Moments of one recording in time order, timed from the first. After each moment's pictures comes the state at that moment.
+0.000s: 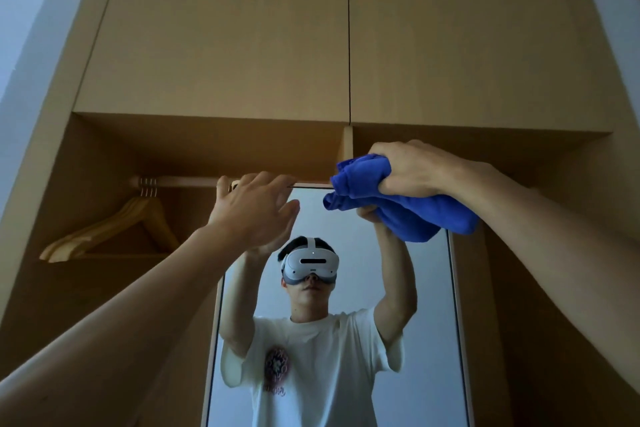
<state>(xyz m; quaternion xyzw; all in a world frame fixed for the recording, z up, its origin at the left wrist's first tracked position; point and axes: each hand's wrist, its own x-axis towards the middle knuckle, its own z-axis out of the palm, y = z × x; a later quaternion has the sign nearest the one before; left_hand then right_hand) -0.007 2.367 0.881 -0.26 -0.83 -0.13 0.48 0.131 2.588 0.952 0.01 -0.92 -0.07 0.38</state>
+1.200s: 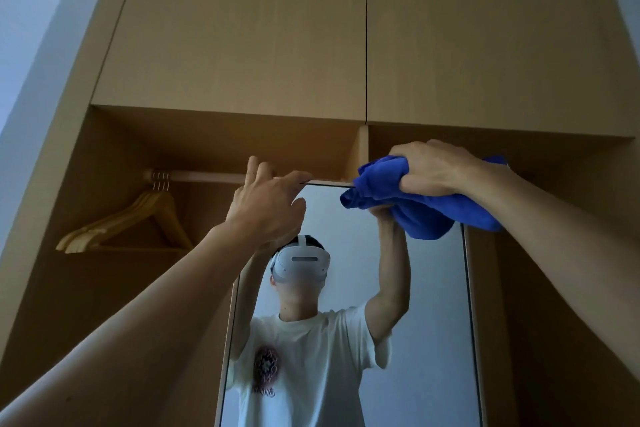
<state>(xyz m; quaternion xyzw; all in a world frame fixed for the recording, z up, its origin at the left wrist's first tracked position) -0.015 2.355 0.884 -0.28 -0.82 -0.21 0.45 0.128 2.574 0.955 -0.05 -0.92 -0.11 0.38</state>
